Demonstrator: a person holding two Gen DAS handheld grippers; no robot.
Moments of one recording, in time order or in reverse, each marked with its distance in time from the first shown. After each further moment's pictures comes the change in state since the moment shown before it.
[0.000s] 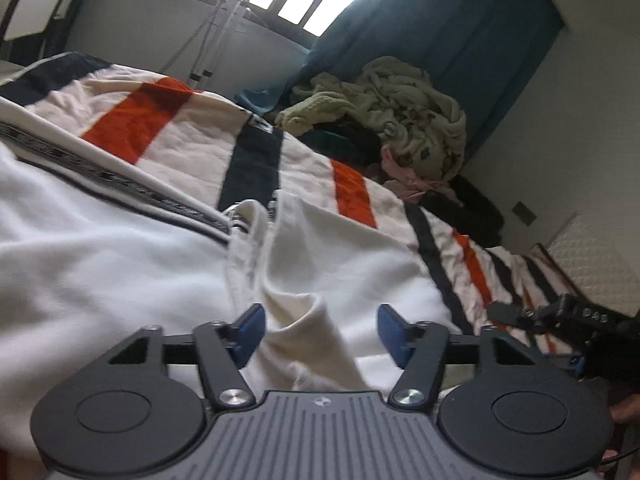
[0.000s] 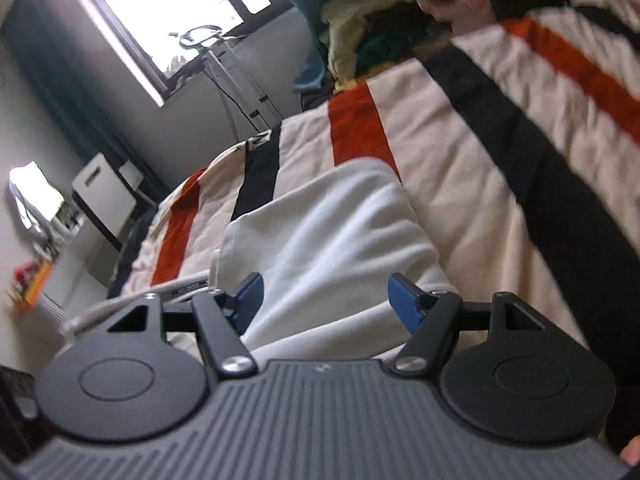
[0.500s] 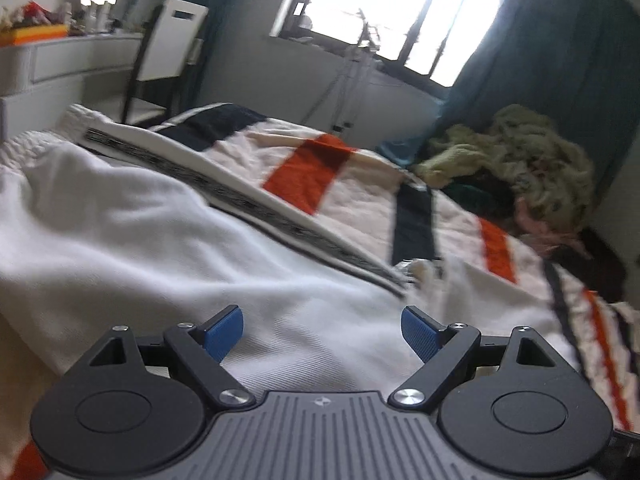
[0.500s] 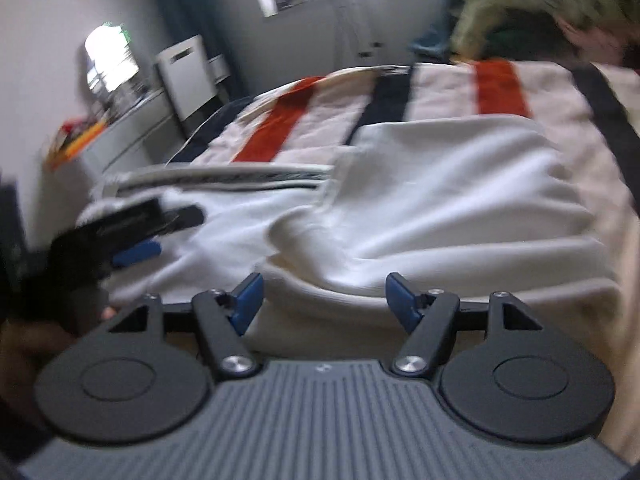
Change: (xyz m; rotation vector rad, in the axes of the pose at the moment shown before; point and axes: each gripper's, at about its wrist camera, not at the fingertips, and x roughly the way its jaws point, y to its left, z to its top) left arm -0.056 0.034 0.010 -0.078 -0.114 0.379; right arm 0.001 0.088 -0.069 -0.369 0.123 0.121
